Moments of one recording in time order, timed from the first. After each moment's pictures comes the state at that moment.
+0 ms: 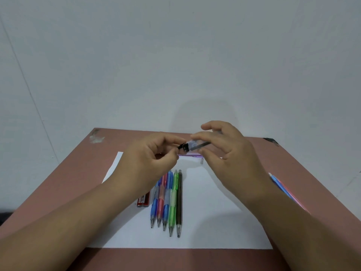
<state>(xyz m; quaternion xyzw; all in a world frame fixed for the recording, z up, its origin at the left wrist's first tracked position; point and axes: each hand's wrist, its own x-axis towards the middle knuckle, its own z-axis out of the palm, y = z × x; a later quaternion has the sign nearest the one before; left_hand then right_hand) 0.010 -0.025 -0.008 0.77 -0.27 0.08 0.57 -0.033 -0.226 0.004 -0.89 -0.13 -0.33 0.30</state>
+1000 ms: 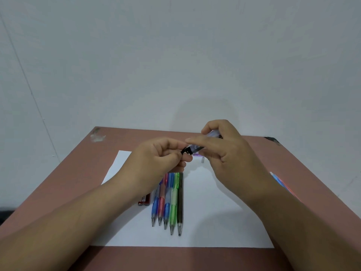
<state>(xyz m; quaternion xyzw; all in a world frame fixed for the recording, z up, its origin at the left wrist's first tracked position) 0.010 -0.032 -0.008 0.73 -0.20 -0.06 0.65 -0.023 -0.234 -0.005 -0.89 -0.21 -0.35 0.19</state>
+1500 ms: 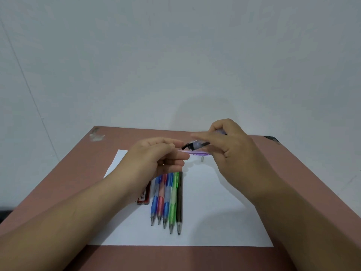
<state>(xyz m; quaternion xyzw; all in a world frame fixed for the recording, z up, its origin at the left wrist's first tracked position) 0.013 -0.029 -0.003 0.66 -0.12 -0.15 0.73 -0.027 -0.237 0.004 -0.91 -0.18 -0.33 0.17</state>
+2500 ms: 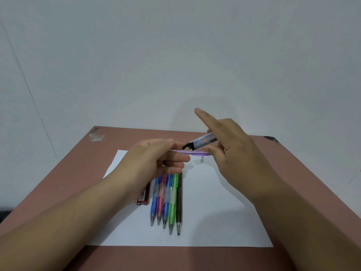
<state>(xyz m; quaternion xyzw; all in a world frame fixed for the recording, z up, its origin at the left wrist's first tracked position) 0.012 -0.029 -0.002 0.64 -0.12 -0.17 0.74 -0.032 -0.236 0.010 -0.93 -0.14 -0.29 0.17</state>
